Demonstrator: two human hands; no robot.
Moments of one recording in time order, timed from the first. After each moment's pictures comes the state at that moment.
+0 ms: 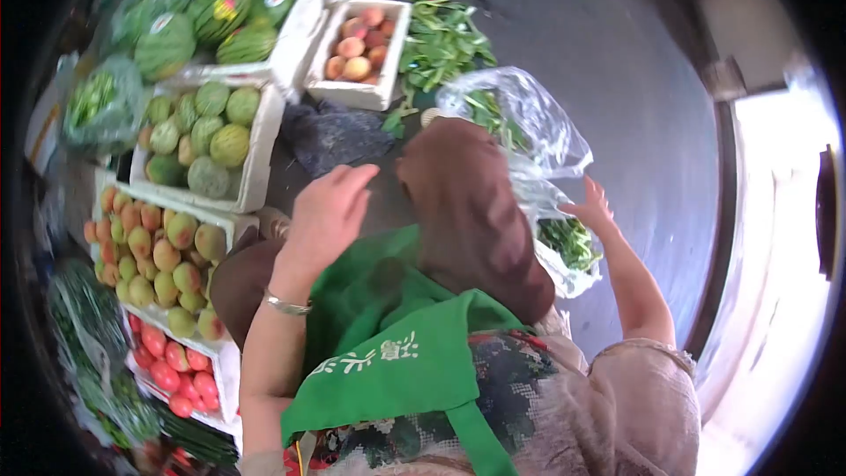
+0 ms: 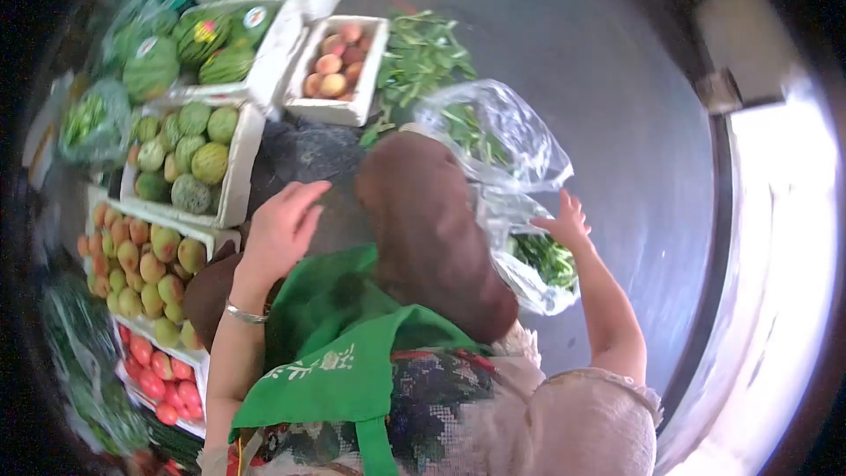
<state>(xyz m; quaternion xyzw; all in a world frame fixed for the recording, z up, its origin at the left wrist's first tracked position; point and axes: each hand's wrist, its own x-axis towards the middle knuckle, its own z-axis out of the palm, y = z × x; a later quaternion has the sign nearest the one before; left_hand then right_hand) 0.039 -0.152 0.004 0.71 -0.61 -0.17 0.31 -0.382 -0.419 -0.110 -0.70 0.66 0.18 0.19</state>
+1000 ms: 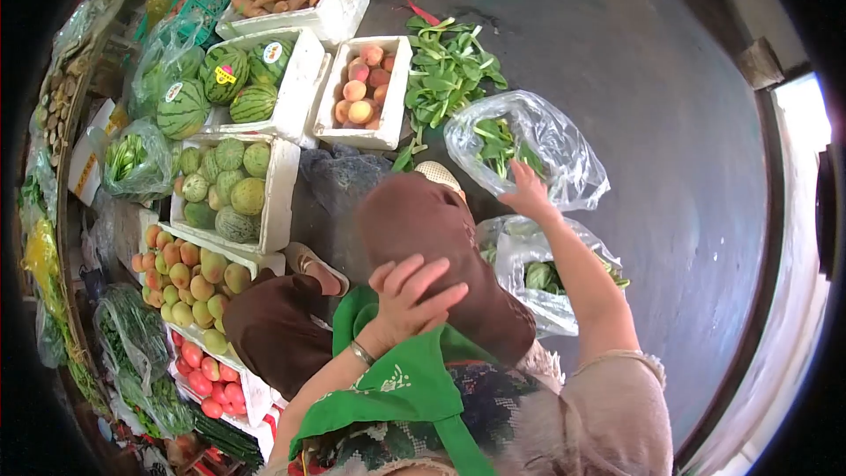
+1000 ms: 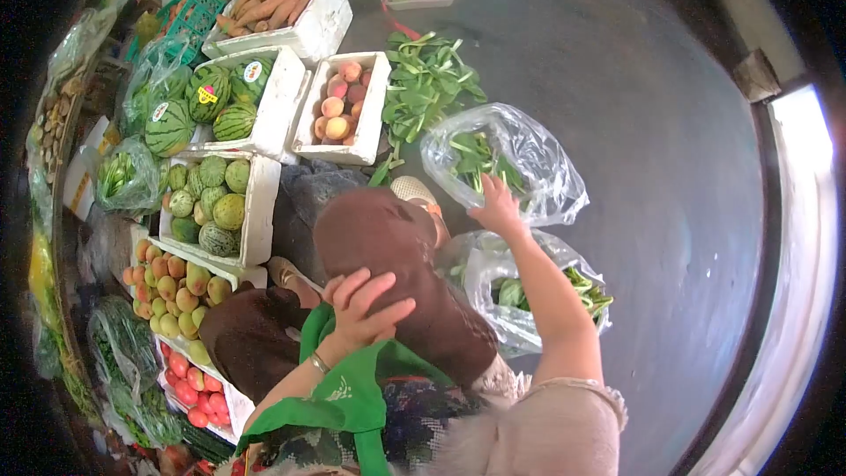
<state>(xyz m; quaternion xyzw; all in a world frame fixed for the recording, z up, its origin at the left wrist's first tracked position) -0.094 -0.189 -0.031 0.64 -0.70 0.05 0.30 -0.254 -0.457 -0.208 -0.84 0.47 0.03 0.28</state>
